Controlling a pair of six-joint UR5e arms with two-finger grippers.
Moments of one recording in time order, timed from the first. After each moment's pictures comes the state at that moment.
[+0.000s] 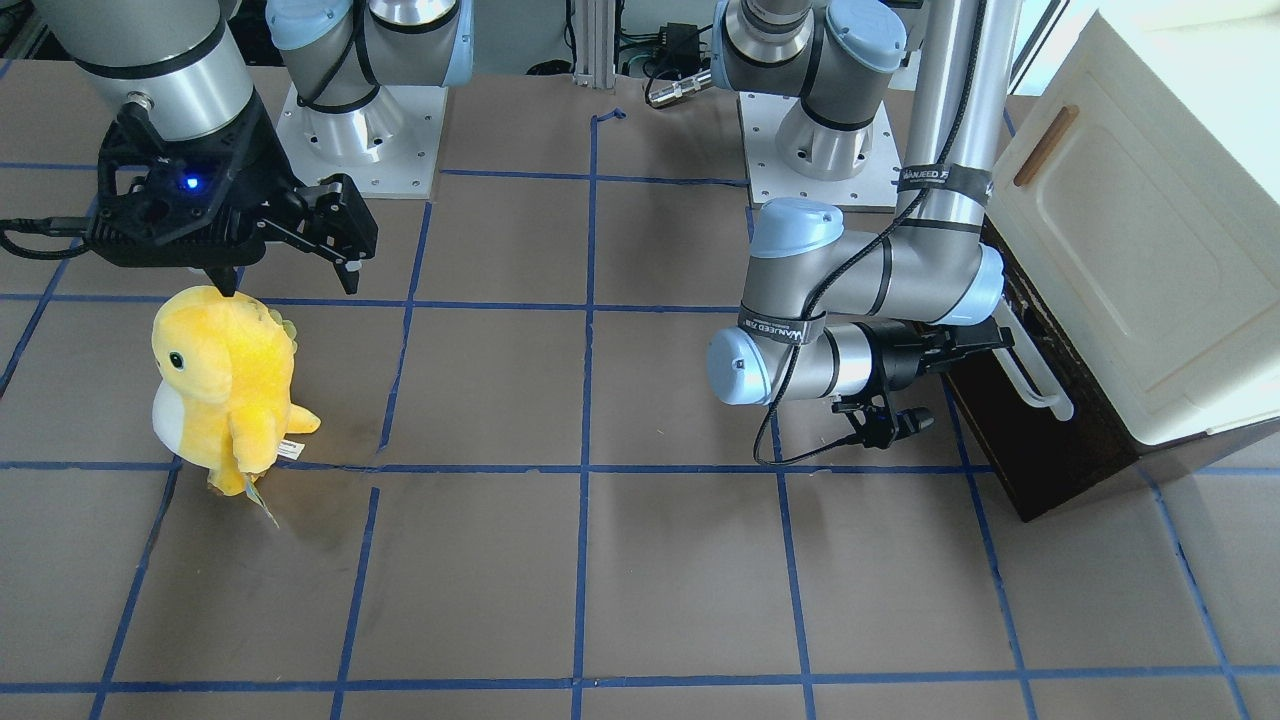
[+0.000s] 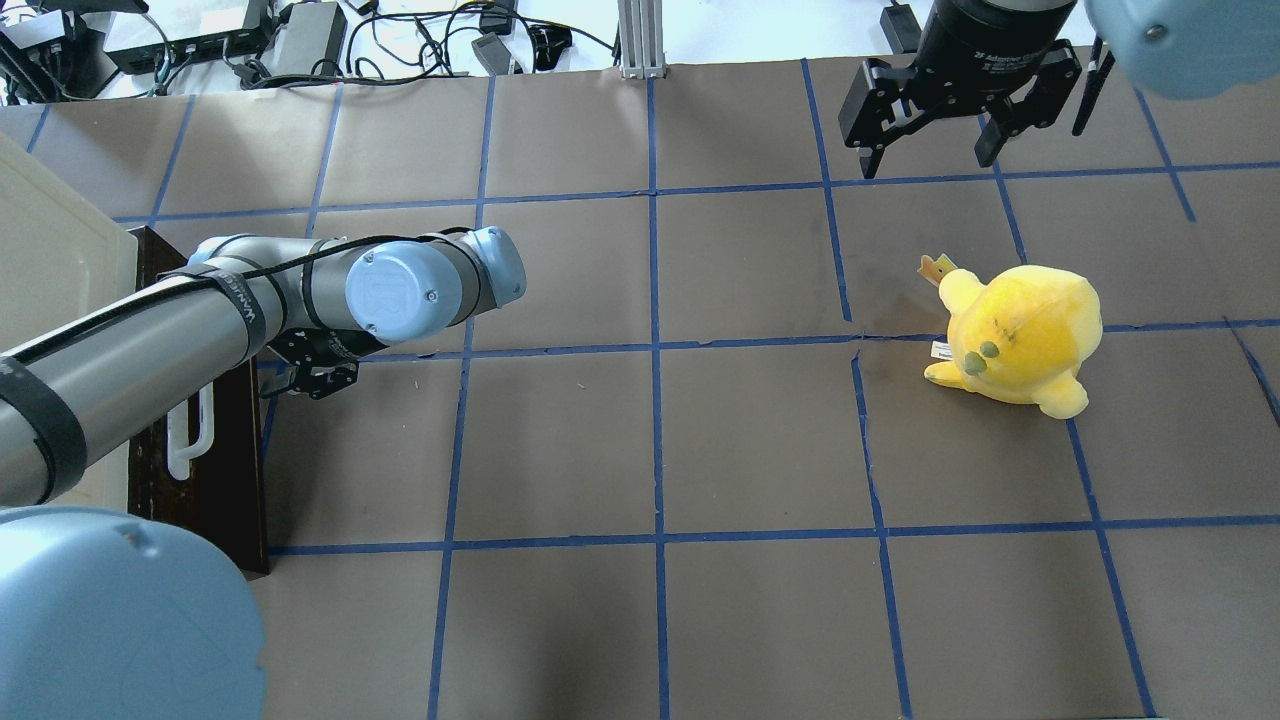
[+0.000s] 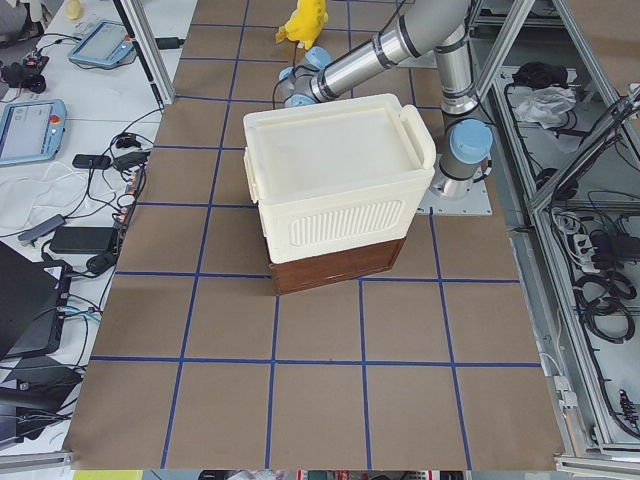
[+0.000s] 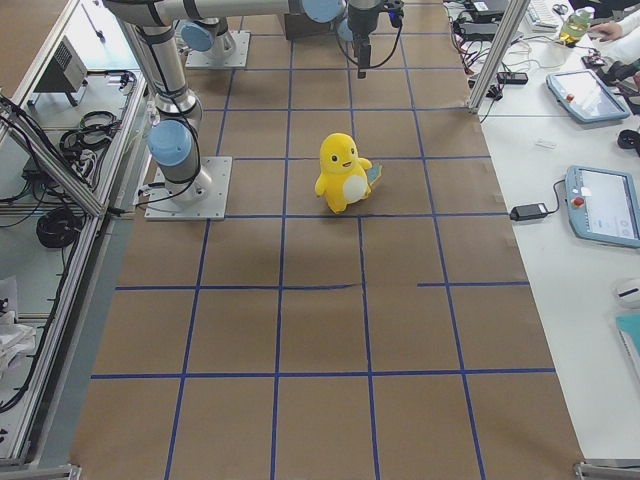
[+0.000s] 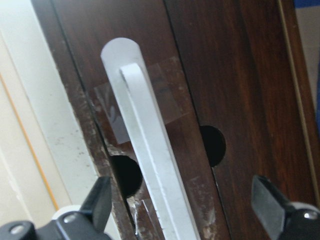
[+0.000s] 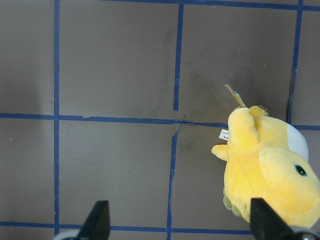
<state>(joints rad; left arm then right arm) -1.68 -2.03 -1.81 -1.82 2.76 -0.74 1.60 -1.48 1.44 -1.57 -1.58 -0.02</state>
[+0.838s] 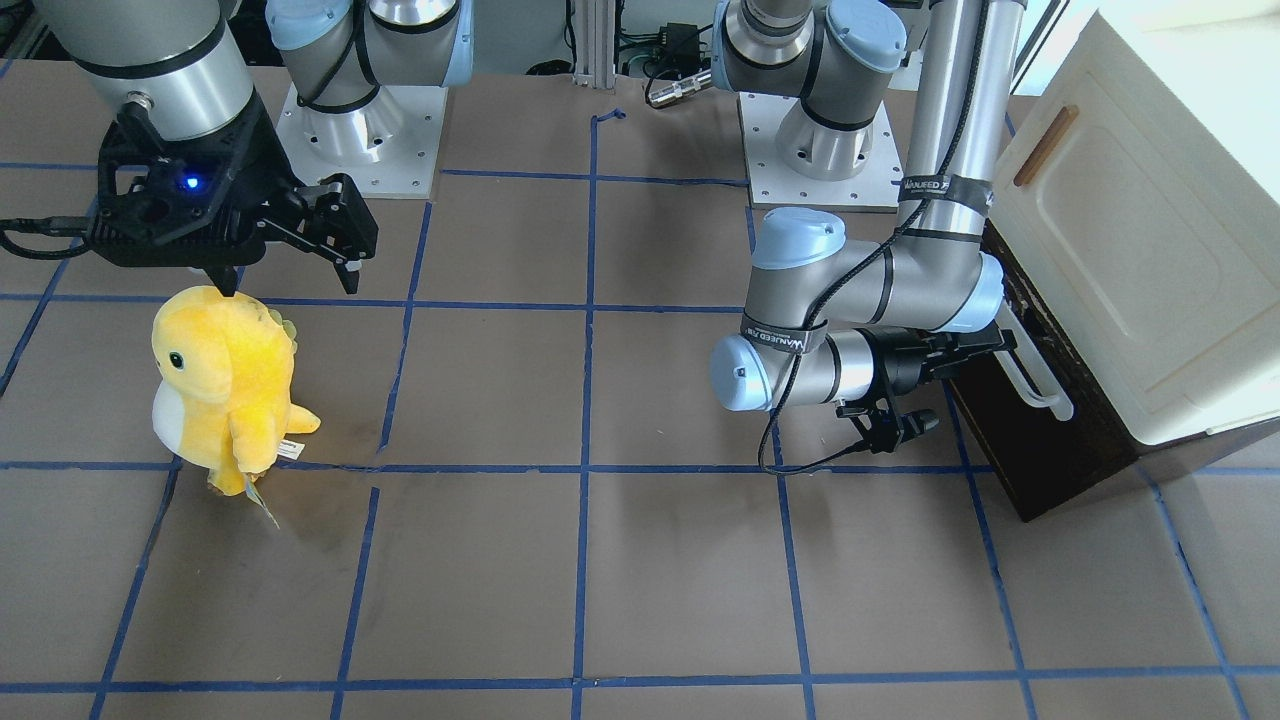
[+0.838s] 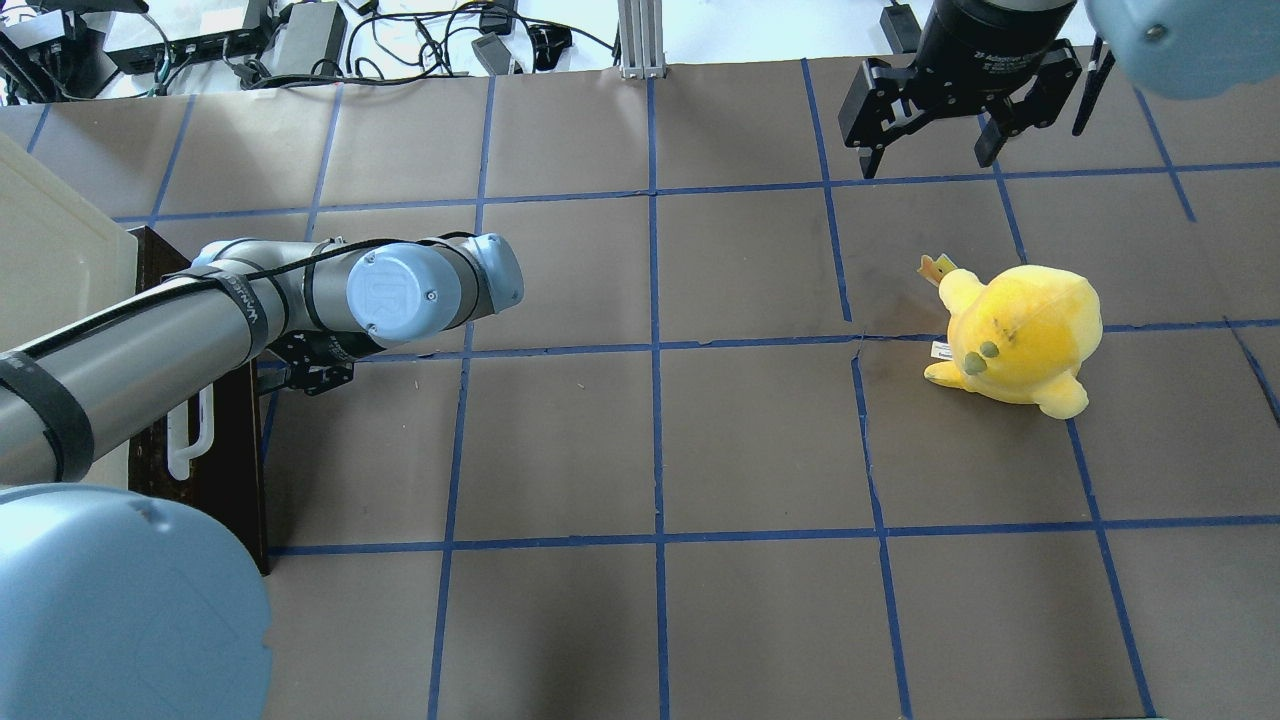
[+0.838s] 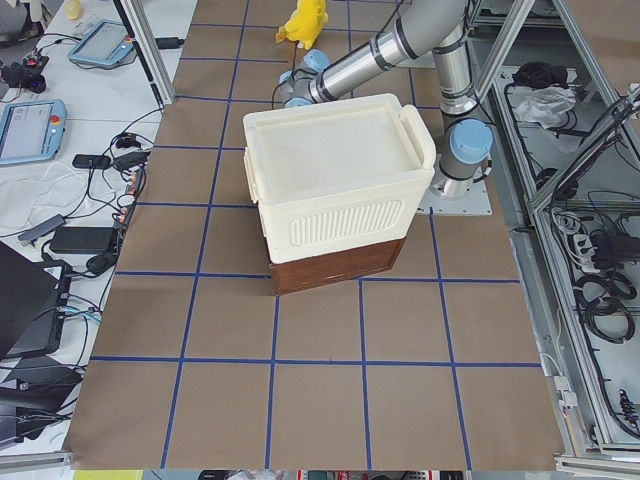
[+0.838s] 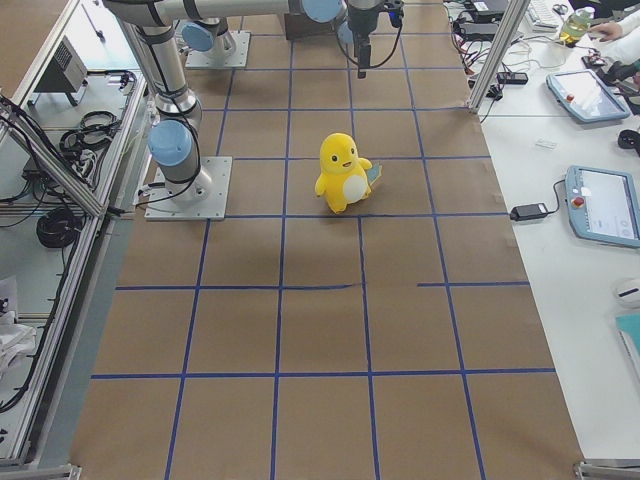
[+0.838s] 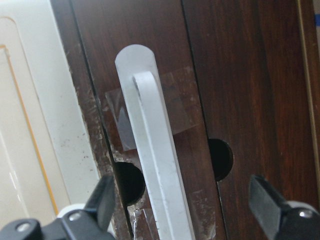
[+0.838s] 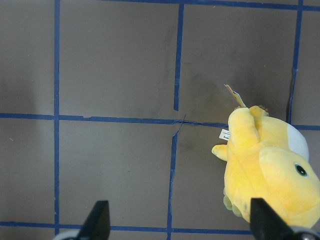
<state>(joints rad) -1.67 -2.05 -1.81 -1.83 2.78 -0.85 1.60 -1.48 1.44 -1.57 -1.58 -0.02</state>
